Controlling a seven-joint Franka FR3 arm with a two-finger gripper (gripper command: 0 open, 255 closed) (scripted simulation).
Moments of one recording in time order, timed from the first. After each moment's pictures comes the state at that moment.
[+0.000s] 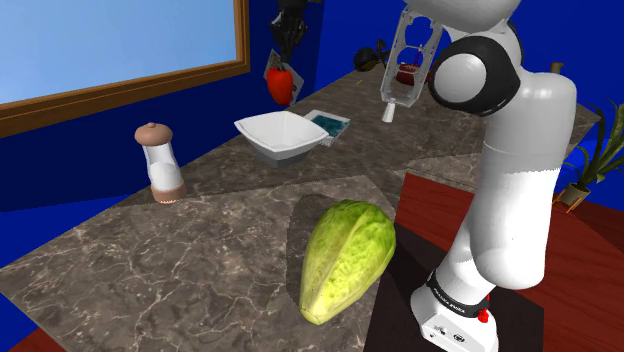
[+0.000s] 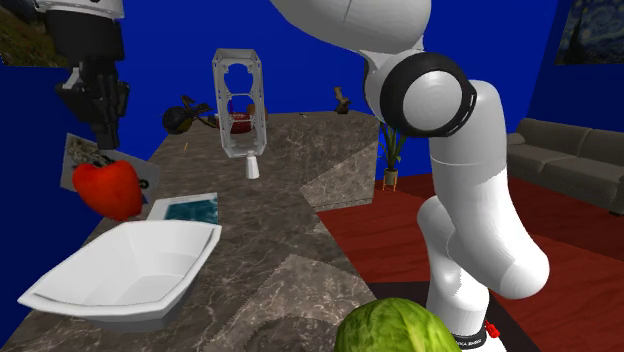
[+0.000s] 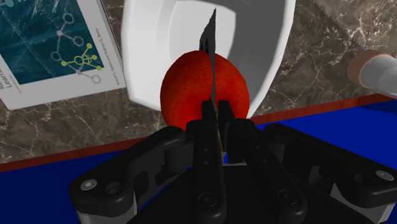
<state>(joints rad) 0.22 0.30 -0.26 -0.98 0.10 1.34 -0.10</state>
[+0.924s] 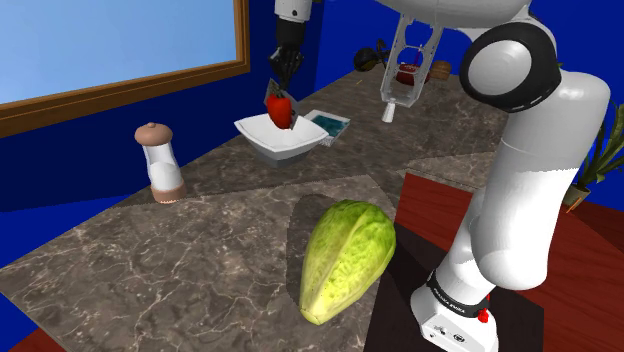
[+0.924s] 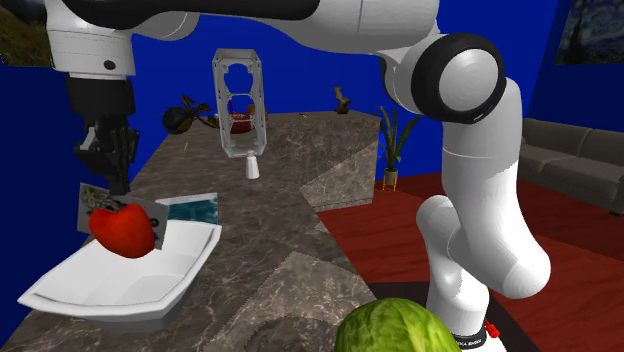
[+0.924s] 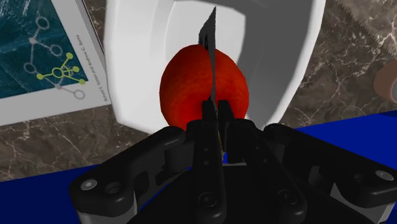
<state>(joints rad) 0.26 0.18 -0.26 -1.36 0.06 1.61 -0.09</state>
